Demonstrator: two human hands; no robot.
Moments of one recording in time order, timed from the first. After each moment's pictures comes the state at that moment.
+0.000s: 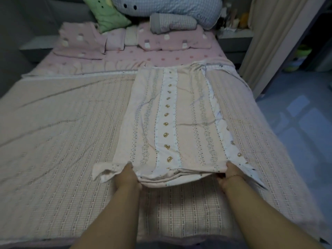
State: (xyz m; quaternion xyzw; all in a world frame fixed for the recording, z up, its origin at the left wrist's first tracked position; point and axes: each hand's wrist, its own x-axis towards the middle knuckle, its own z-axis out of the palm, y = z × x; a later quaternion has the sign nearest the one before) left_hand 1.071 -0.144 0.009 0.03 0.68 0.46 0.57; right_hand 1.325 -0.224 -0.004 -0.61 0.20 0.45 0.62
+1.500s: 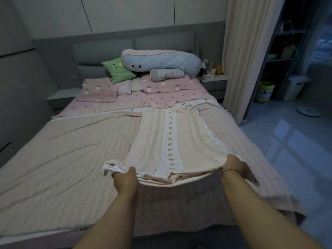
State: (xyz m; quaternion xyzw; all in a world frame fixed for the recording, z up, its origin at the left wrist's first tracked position) left_hand 0.963 -0.289 0.114 0.32 0.63 0.52 0.47; right_hand 1.239 -0.384 0.153 -0.72 0.05 0.30 0.62
